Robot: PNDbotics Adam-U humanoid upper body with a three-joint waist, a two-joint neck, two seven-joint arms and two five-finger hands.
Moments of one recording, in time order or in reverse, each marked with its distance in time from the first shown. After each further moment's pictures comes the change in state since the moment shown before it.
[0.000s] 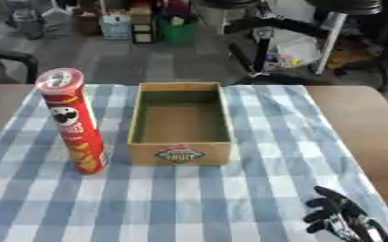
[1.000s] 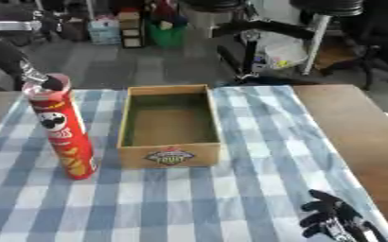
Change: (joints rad) left arm -0.373 -0.275 -0.257 0.509 -0.401 -0.141 -0.265; right arm 0.000 -0.010 0.015 0.000 -0.013 0.001 0.021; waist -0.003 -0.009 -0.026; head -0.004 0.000
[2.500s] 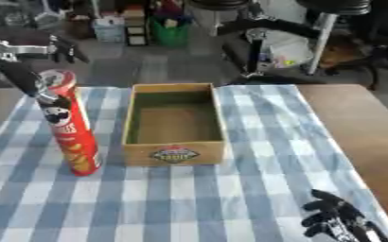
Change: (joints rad) left arm 0.024 -0.001 -0.070 0.071 -0.080 -0.057 0.057; right arm 0.001 -0.006 0.004 0.000 0.000 -0.001 0.001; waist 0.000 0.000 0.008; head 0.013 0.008
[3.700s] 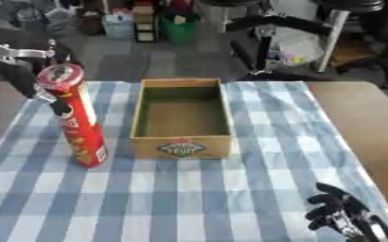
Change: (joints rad) left arm 0.048 0.043 -0.041 -0.007 -0.040 -0.011 0.011; right arm 0.013 -0.001 0.000 0.000 0.000 0.002 -0.006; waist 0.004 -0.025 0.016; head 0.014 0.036
